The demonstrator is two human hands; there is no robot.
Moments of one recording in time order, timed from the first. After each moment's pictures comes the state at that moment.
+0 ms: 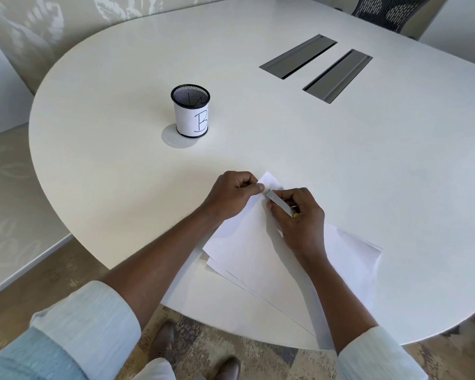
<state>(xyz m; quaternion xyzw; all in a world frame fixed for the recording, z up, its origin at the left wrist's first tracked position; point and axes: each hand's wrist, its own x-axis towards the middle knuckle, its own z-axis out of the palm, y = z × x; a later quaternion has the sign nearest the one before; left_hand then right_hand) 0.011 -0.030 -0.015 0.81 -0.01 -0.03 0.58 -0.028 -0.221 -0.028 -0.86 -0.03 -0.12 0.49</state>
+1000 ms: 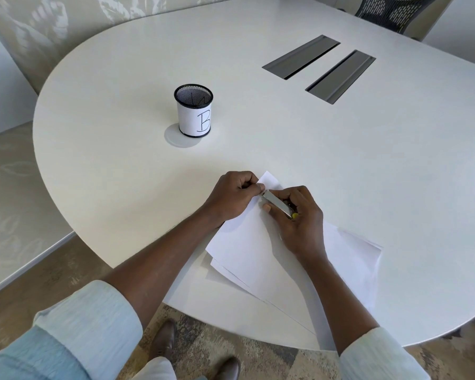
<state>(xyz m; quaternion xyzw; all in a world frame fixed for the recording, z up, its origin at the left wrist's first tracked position) 0.009 -0.029 -0.012 0.82 -0.01 -0.04 0.57 -0.029 -0.221 -0.024 -0.87 -0.11 -0.12 0.47</state>
